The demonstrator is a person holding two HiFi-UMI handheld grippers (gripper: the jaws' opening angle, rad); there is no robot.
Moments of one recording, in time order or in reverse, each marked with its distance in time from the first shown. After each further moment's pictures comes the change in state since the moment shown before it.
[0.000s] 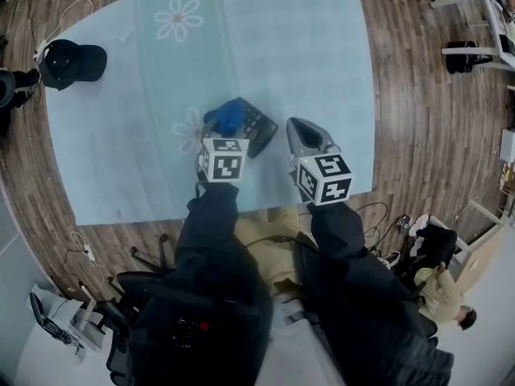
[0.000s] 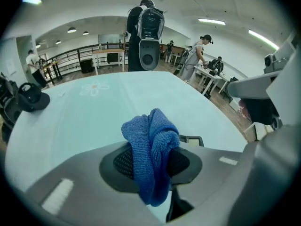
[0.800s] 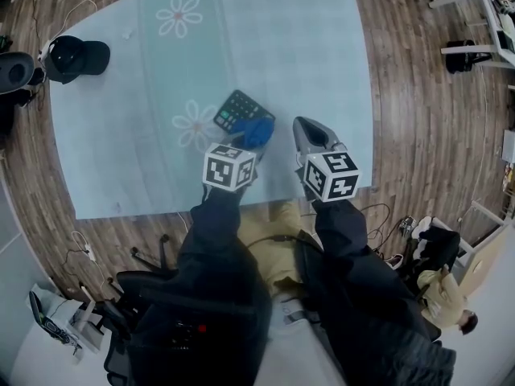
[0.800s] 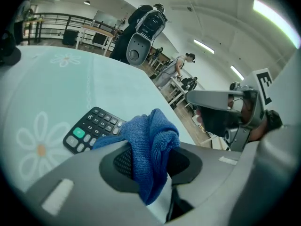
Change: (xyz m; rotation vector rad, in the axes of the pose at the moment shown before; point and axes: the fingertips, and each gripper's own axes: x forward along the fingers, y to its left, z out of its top) left arm -0.035 -0.106 -0.023 -0.156 0.010 -0.456; right arm -0.030 -0.012 -0.016 0.037 -0.025 -0.002
